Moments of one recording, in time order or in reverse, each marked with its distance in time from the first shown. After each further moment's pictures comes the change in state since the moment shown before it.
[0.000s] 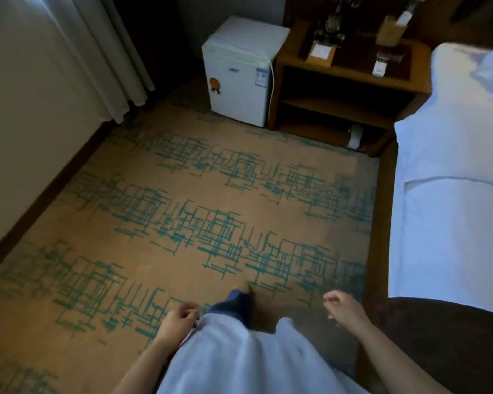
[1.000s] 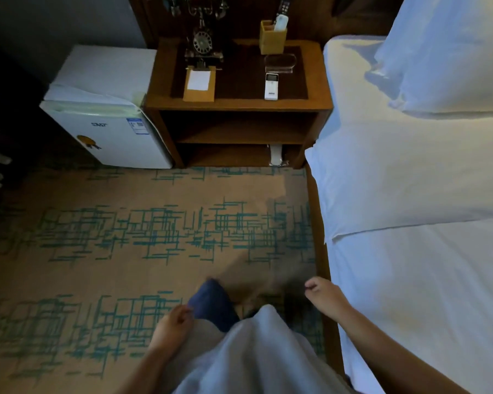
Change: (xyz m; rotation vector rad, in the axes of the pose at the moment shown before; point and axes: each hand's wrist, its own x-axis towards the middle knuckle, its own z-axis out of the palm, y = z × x) left_hand 0.212 0.432 0.155 0.418 -0.145 0.158; right_hand 0.262 -0.057 -0.335 0.119 0.018 0.110
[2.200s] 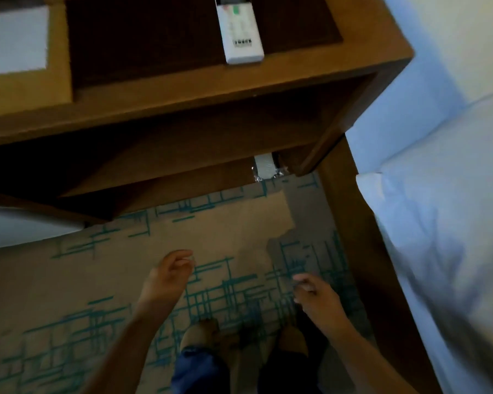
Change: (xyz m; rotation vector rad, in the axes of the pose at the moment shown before) left_hand 0.584 0.253 0.042 -0.149 -0.094 0.321; right_hand 0.518 -0.099 -0.020 0.710 0.084 0.139
